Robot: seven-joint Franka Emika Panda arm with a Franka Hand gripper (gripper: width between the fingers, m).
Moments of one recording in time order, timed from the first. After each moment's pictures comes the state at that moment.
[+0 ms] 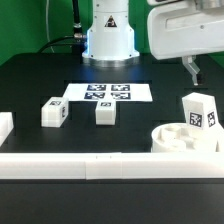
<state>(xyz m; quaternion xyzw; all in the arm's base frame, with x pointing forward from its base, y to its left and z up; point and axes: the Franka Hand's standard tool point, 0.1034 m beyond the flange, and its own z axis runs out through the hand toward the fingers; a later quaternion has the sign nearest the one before) 0.631 0.140 0.124 -0.97 0.22 -0.02 0.11</state>
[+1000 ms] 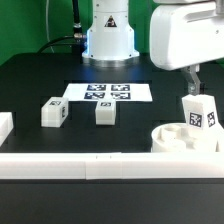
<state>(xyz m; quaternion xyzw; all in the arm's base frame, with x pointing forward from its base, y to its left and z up) 0.630 0.125 0.113 -0.97 -0.24 -0.04 0.04</state>
